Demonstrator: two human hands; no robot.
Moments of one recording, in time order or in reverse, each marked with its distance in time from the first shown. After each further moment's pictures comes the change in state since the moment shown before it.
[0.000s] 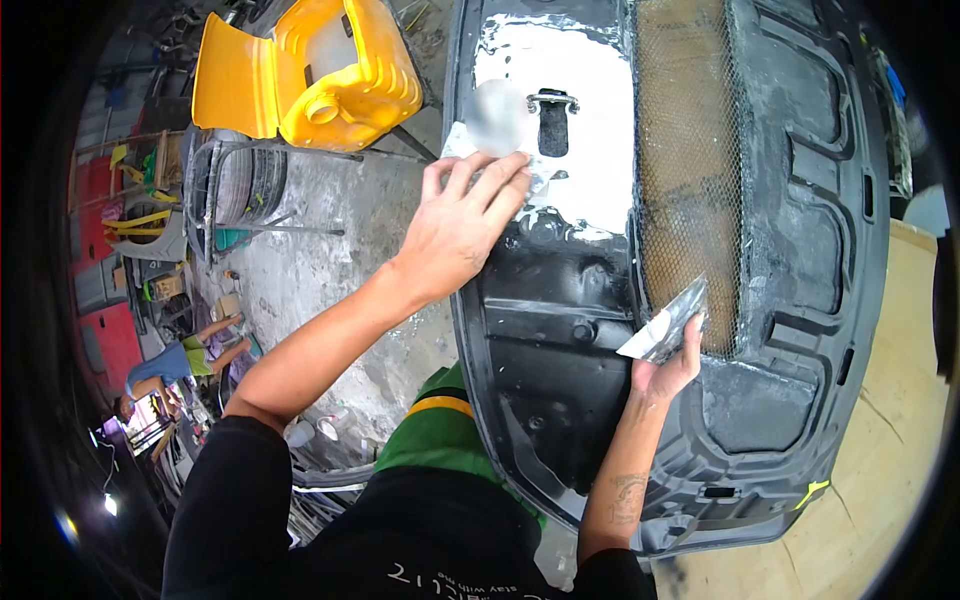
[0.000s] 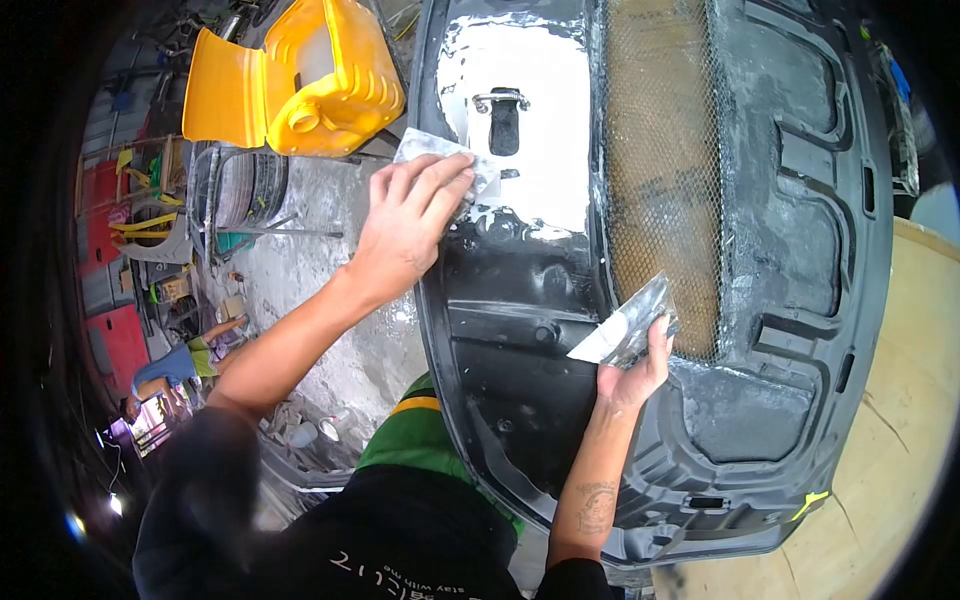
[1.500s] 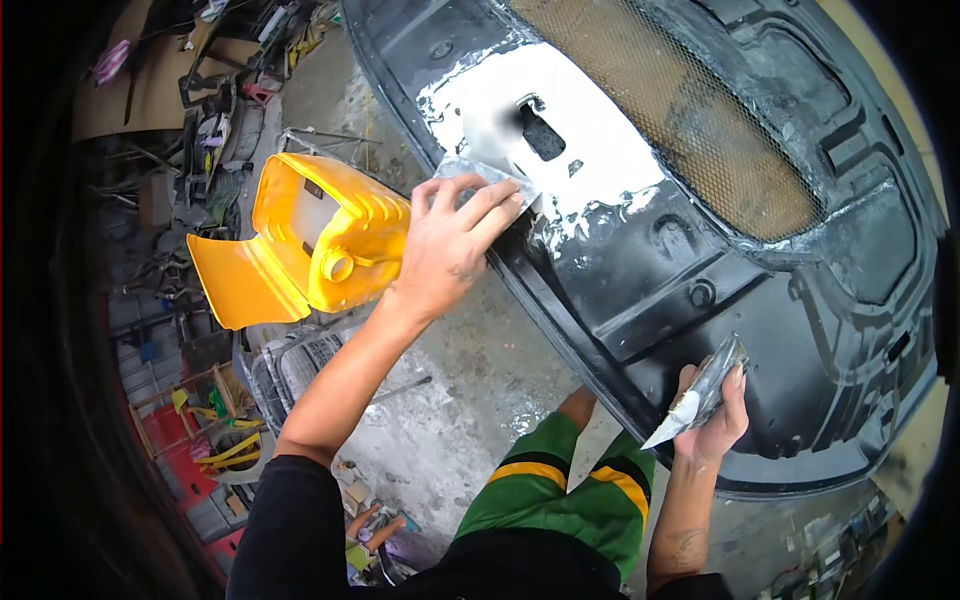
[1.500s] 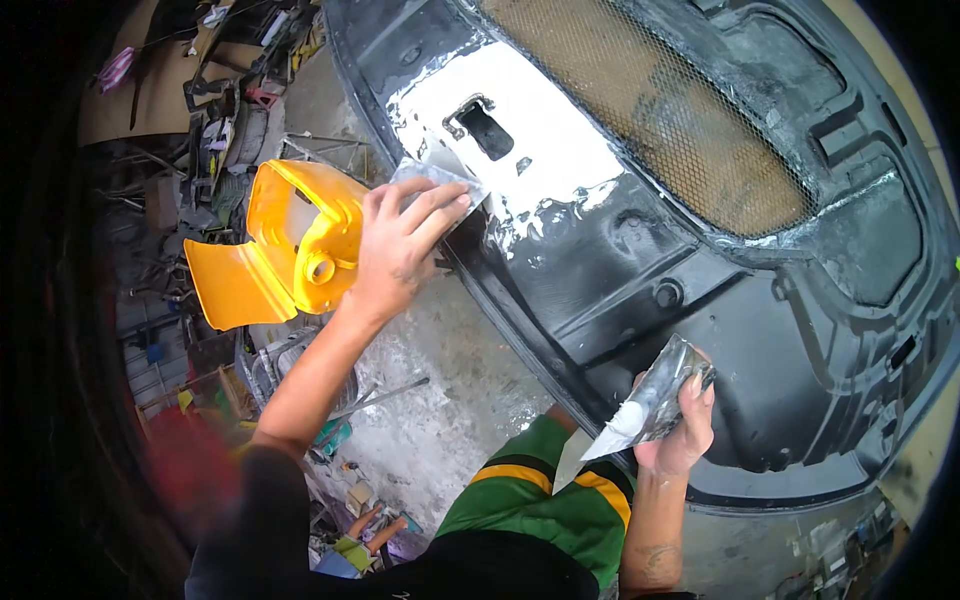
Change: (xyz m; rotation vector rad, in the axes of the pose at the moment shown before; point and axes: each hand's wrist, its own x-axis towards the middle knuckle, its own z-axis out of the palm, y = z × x) left_hand 0.022 -0.105 0.012 -0.047 0.042 0.633; right_hand -0.151 0.125 0.035 0.216 0.192 -0.316
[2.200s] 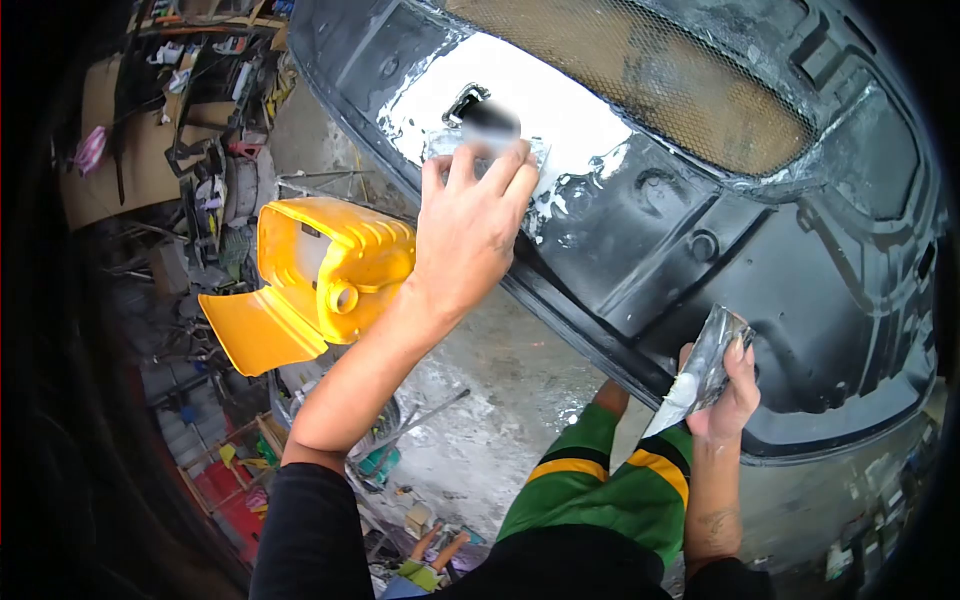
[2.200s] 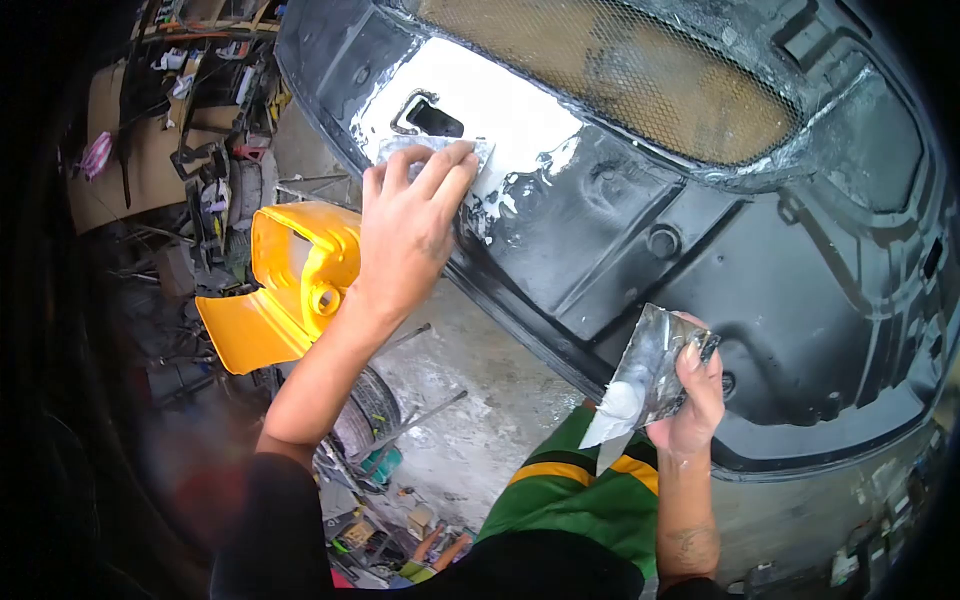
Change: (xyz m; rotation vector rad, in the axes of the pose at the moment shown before) left_hand 0.053 0.040 -0.001 0.187 -0.090 0.091; right_hand -0.016 0.017 -0.017 -0.033 0.001 0.009
